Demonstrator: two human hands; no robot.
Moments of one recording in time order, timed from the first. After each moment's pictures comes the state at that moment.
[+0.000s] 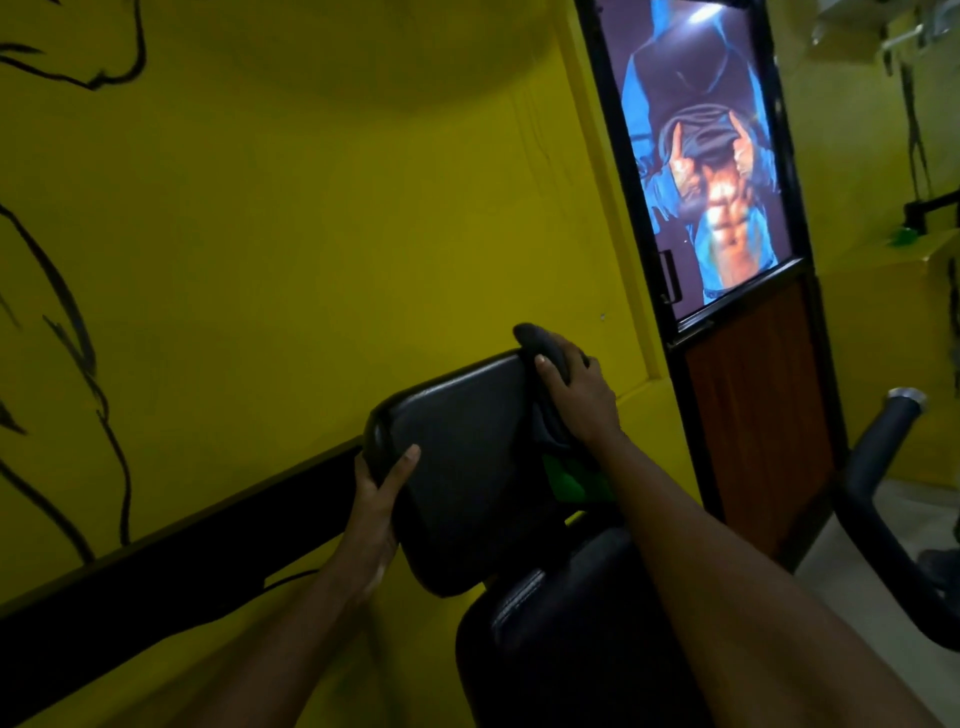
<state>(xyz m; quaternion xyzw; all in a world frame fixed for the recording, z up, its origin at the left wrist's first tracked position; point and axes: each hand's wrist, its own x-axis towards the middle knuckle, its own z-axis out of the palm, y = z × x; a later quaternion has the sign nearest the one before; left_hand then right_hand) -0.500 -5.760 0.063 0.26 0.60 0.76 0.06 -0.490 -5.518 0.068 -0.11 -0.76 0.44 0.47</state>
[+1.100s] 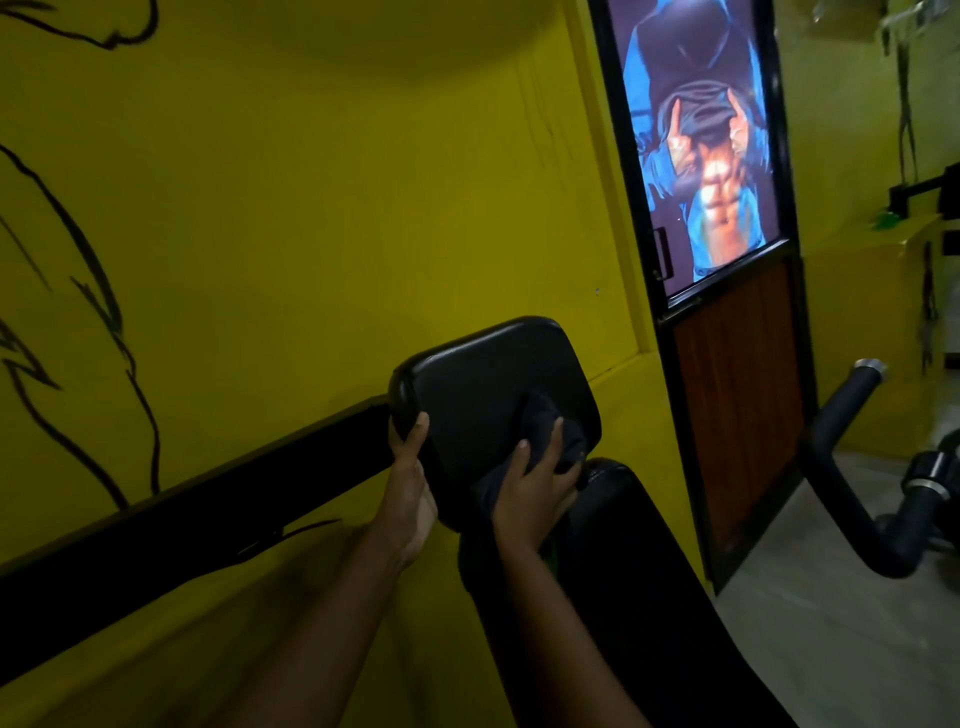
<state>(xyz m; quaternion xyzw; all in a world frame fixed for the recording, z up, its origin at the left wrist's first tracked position) -0.488 -5.765 0.042 0.25 0.57 0.77 0.13 -0.464 -5.677 -0.008 -0.35 -0.57 0.58 0.48</state>
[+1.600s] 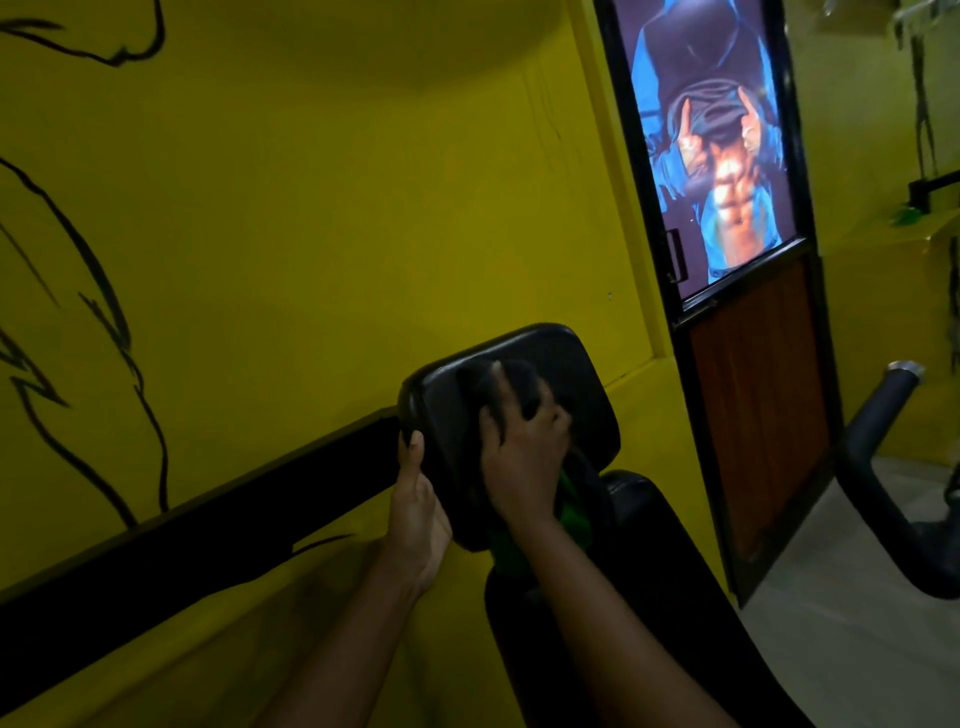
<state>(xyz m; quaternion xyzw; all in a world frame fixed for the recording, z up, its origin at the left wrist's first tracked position) -0.483 -5.768 0.038 0.28 0.52 0.79 0.13 -0.477 -5.663 0.030 -0.19 -0.74 0.32 0.57</state>
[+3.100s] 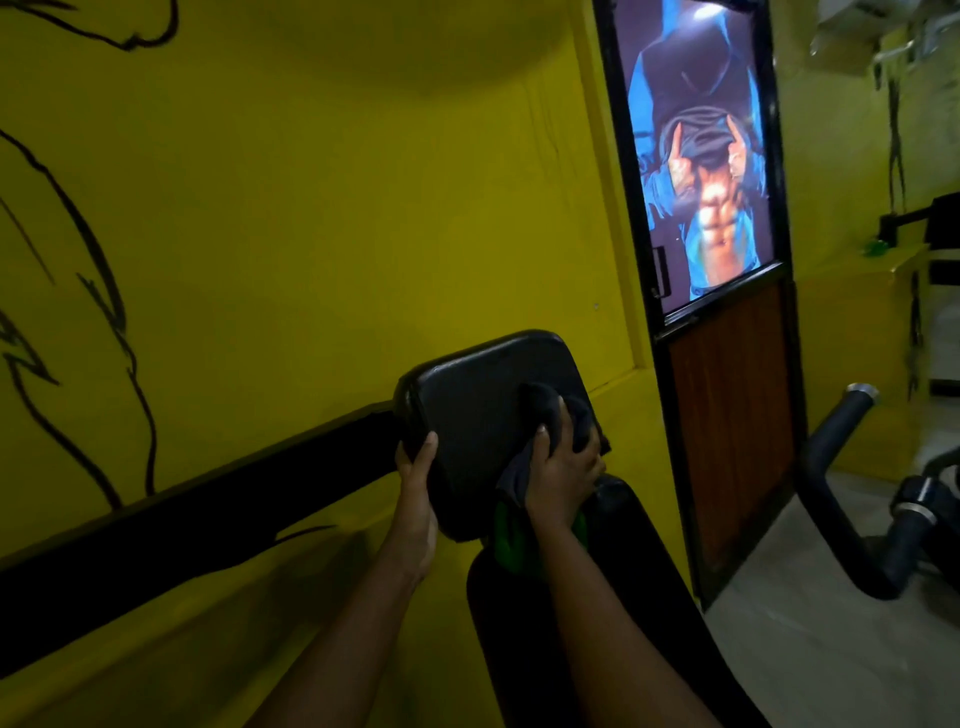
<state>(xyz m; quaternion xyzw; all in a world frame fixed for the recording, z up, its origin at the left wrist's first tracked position) -0.488 -5.757 0.030 0.21 0.56 0.80 0.07 -0.468 -5.626 -0.004 -0.32 -0.68 0.47 0.46</state>
